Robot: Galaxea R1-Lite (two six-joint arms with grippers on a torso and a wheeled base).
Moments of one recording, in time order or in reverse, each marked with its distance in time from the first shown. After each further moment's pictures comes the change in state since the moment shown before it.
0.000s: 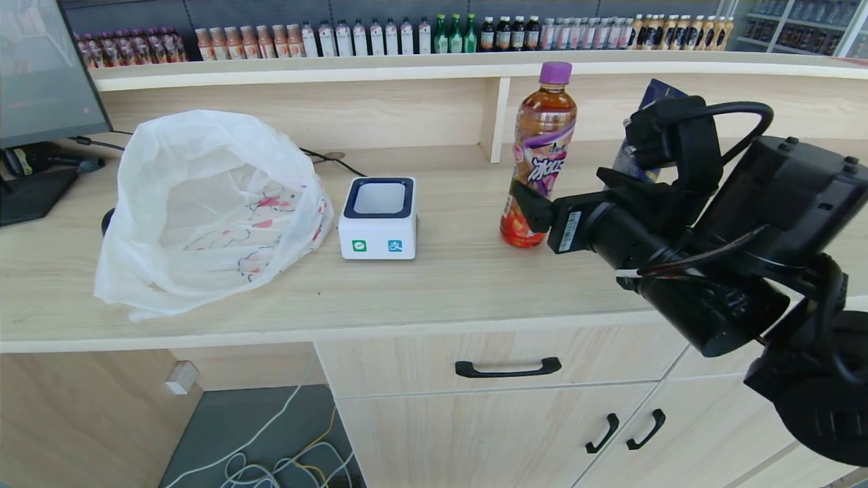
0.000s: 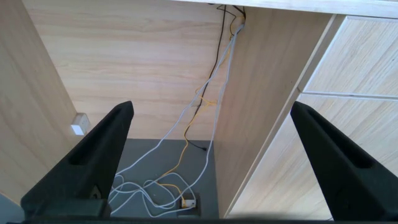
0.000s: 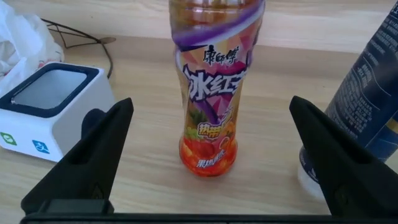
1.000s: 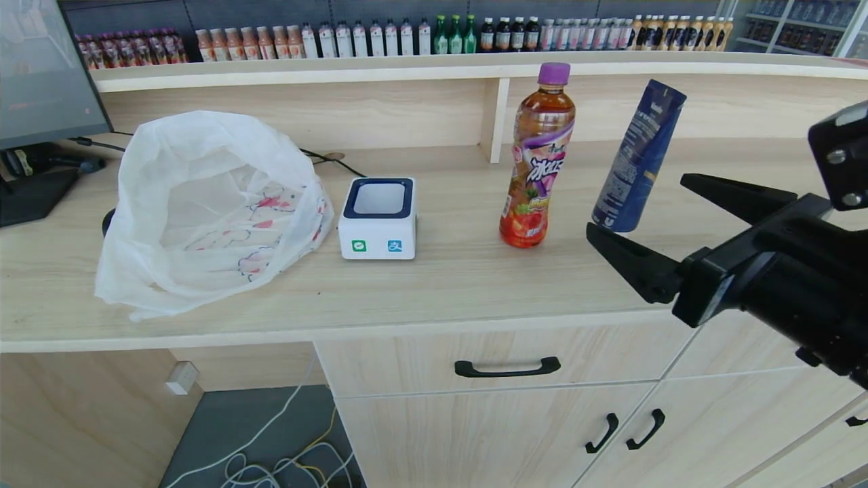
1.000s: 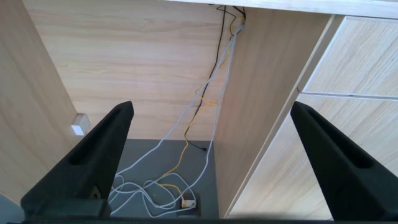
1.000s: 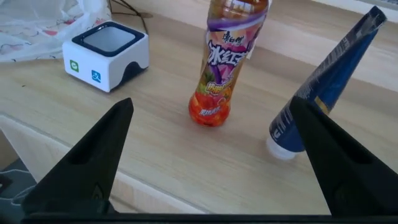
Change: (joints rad) left arm 0.000 0.000 0.000 0.000 0.000 0.000; right arm 0.071 -0.371 0.224 0.213 0.097 -0.168
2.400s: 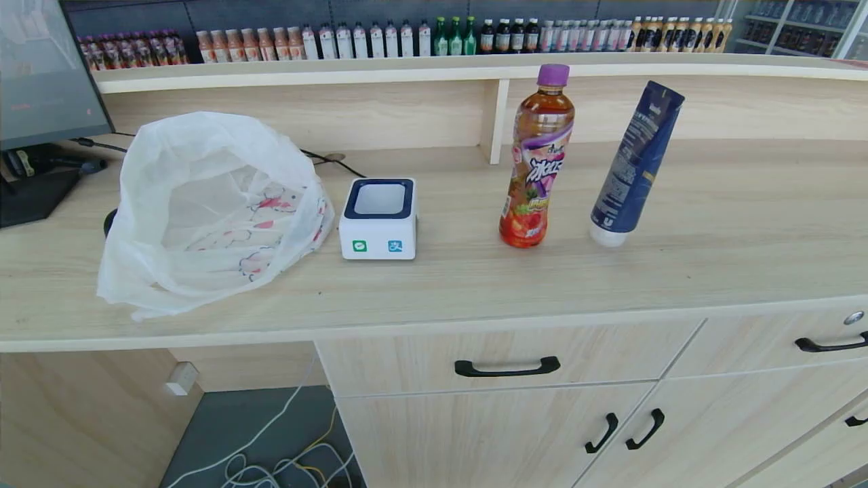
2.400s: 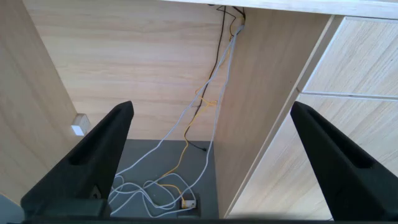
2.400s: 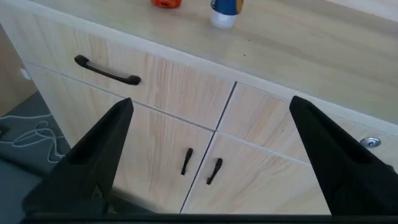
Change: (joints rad) left arm 0.000 0.000 0.000 0.000 0.000 0.000; right arm -0.700 -0.864 0.284 0.722 0.599 0.043
